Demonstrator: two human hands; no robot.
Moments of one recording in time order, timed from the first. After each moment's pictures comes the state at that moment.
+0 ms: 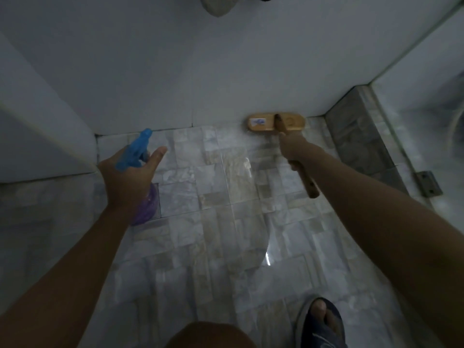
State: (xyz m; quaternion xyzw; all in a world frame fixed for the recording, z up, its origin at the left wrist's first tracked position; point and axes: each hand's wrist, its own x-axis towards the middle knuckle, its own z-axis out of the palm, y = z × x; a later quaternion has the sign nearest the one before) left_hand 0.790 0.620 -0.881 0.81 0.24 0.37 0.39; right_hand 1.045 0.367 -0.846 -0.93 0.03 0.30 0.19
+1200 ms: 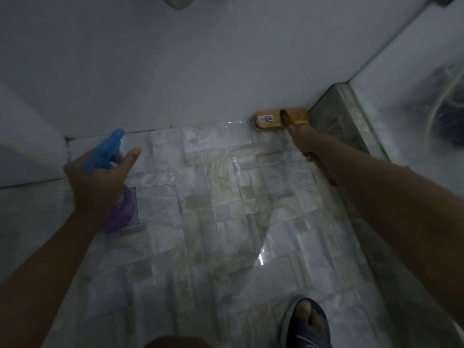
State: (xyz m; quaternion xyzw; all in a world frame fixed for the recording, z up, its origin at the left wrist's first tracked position) left_hand 0.794 0.623 -0.882 0.81 0.22 0.38 0.40; right_hand 1.129 0.289 -0.882 -0.96 0.02 0.26 0.13
